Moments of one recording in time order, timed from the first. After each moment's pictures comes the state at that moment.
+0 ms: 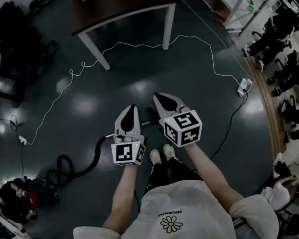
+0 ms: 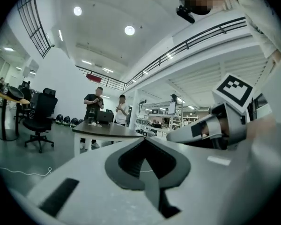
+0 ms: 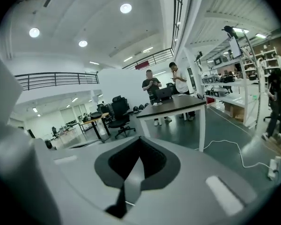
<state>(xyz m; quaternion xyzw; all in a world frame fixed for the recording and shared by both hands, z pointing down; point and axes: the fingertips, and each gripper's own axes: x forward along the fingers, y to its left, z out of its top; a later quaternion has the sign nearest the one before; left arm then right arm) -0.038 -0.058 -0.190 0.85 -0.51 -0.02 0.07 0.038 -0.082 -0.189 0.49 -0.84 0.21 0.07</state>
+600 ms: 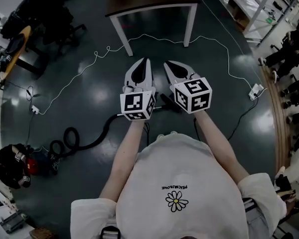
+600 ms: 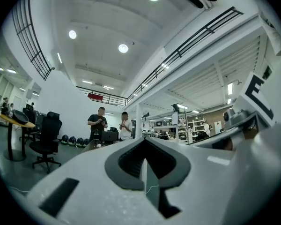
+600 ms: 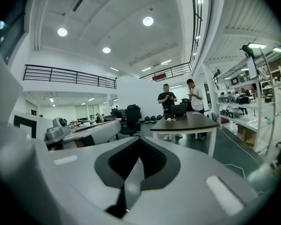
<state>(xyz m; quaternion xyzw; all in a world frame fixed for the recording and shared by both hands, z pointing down) -0.030 0.003 -0.307 0.84 -0.54 -0.07 -0.03 0.030 0.008 -0.282 0.44 -0.89 0.10 0.05</state>
